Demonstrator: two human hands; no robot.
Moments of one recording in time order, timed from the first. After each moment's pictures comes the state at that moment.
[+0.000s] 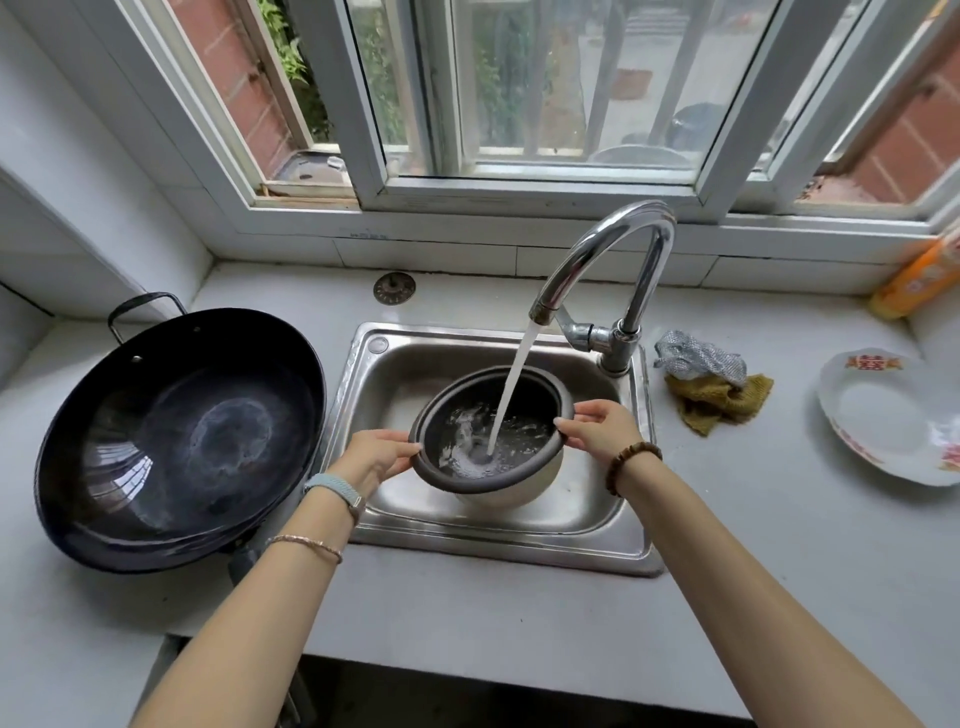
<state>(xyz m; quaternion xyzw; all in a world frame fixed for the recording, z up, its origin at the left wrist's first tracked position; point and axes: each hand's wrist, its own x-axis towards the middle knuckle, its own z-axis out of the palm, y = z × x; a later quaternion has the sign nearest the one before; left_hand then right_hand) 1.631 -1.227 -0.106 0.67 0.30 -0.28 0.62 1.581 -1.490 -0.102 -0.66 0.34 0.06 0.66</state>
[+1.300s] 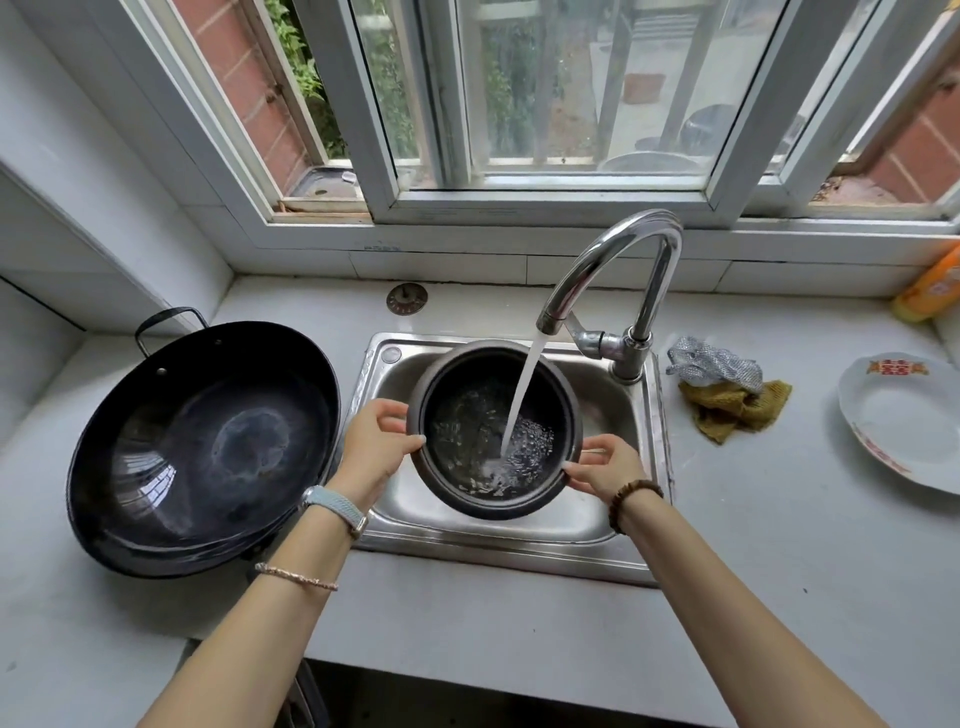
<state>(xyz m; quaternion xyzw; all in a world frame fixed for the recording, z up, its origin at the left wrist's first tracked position) 1.625 -1.221 -0.076 0.82 0.16 -0.12 0.54 1.555 -1.478 -0.104 -0.64 0.38 0.11 0.66</state>
